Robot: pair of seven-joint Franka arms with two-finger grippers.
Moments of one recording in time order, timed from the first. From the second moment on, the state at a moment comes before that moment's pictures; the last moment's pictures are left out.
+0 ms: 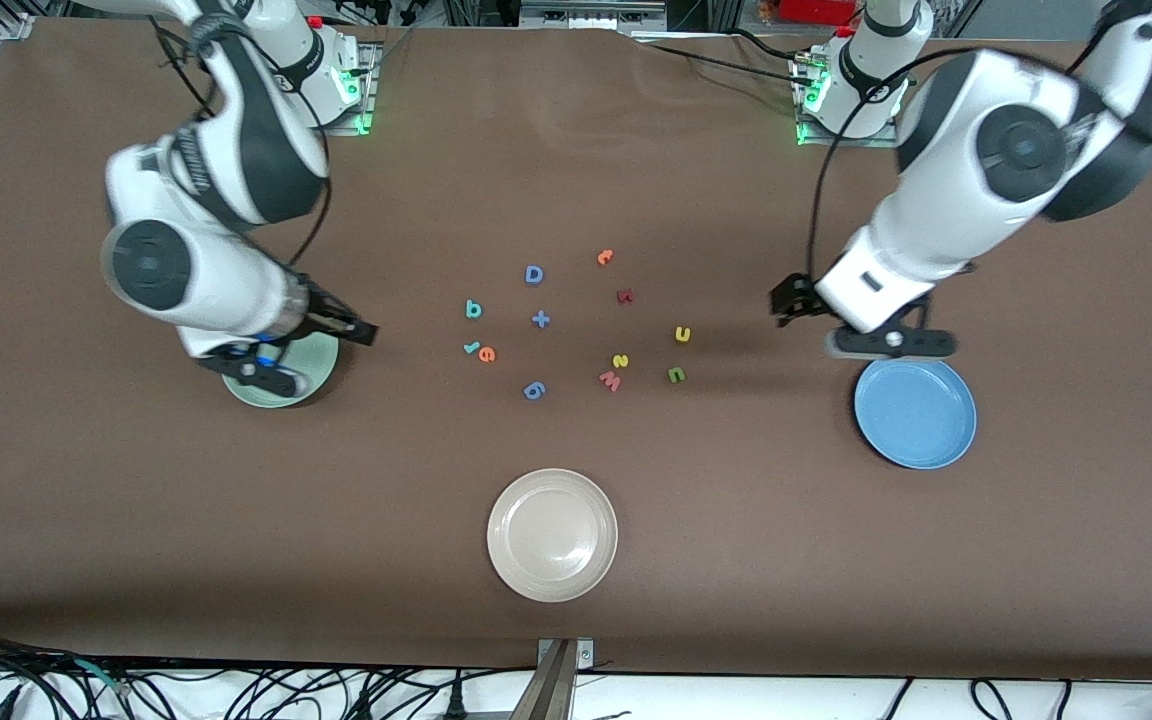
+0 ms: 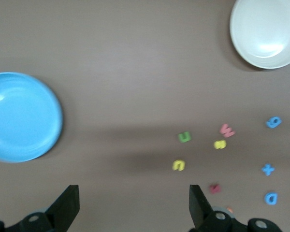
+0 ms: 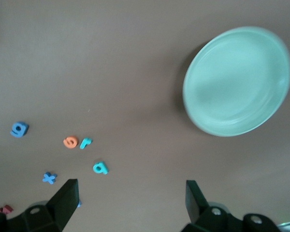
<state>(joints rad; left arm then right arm) 0.05 0.24 -0.46 -1.73 0.00 1.97 -0.38 0.18 0.38 0.21 -1.63 0.03 1.78 0.73</state>
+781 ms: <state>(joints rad) -0.16 0.47 -0.47 -2.11 0.57 2.58 -0.85 0.23 0.40 0.31 -2.11 0.04 2.39 0.89</state>
